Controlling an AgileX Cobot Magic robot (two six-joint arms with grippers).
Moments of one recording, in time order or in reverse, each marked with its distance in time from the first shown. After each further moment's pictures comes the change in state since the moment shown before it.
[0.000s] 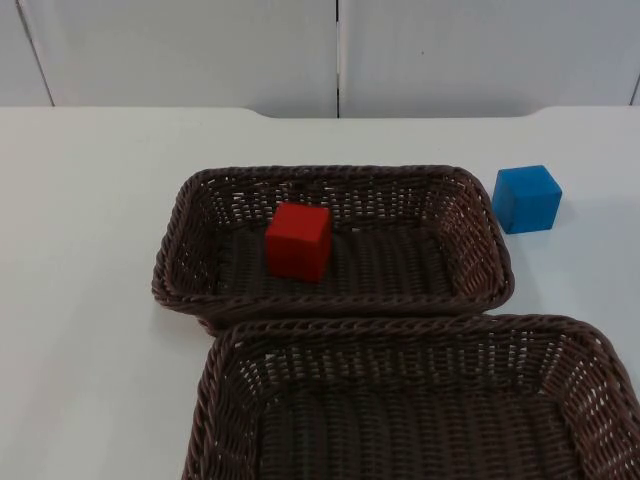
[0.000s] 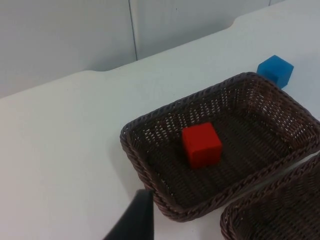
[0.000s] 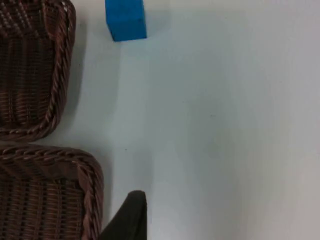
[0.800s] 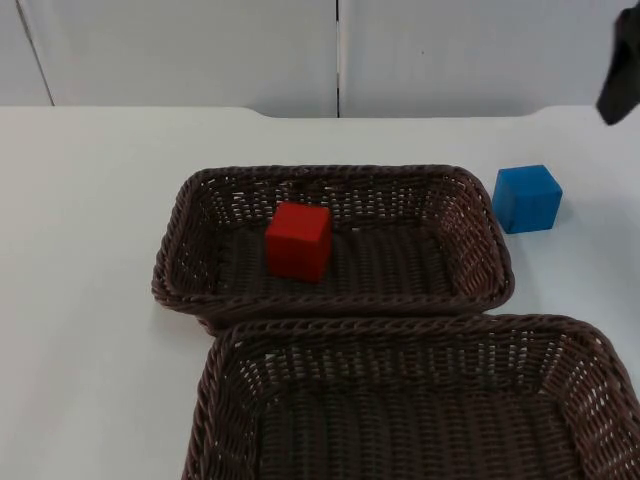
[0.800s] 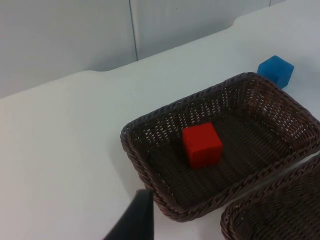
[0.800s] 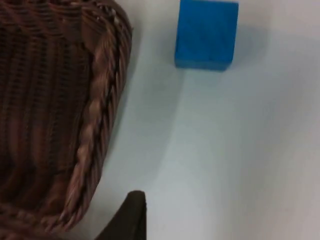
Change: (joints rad) right arm 0.117 0.783 -0.571 0.039 0.047 -0.096; left arm 0.000 0.000 0.000 0.000 0.002 0.000
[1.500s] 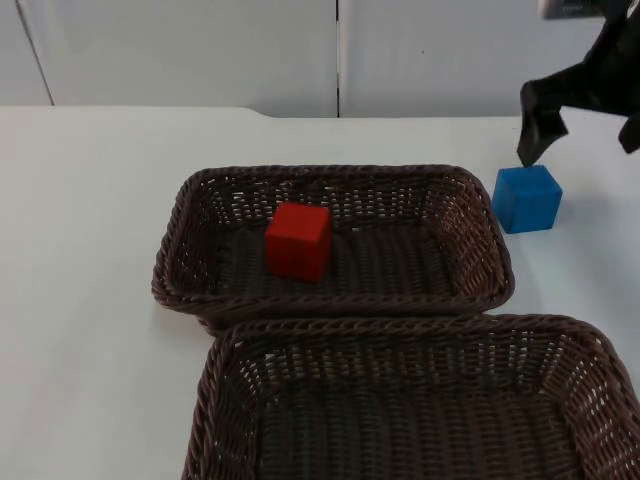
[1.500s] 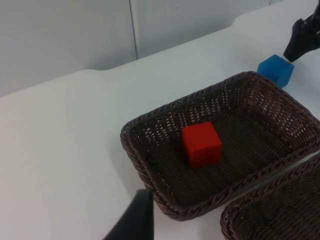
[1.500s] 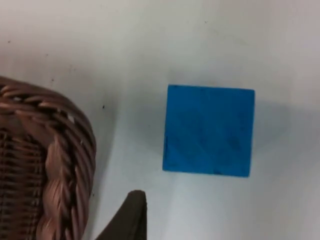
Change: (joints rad) right arm 0.013 0.346 -0.203 -0.029 -0.156 0.063; left arm 0.000 0.000 0.000 0.000 0.002 -0.002
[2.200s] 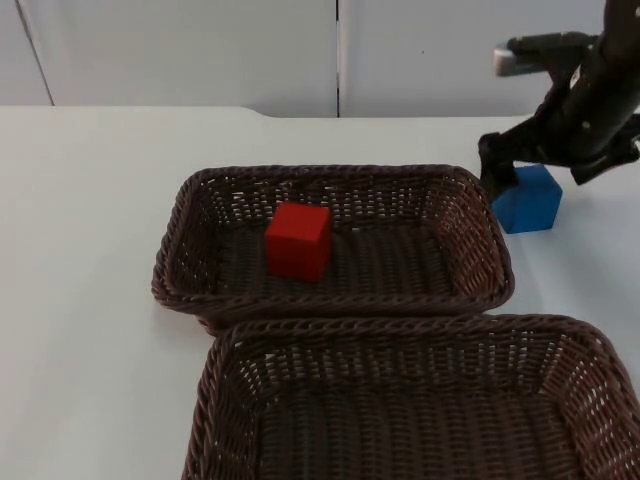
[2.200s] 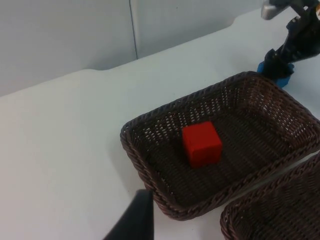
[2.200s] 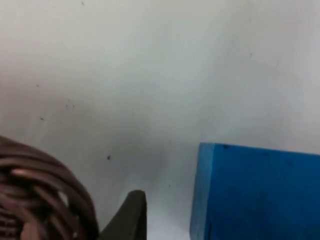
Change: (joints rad) right arm 0.039 0.150 0.000 -0.054 -0.214 0.016; left arm 0.000 0.000 0.000 0.000 0.000 0.000
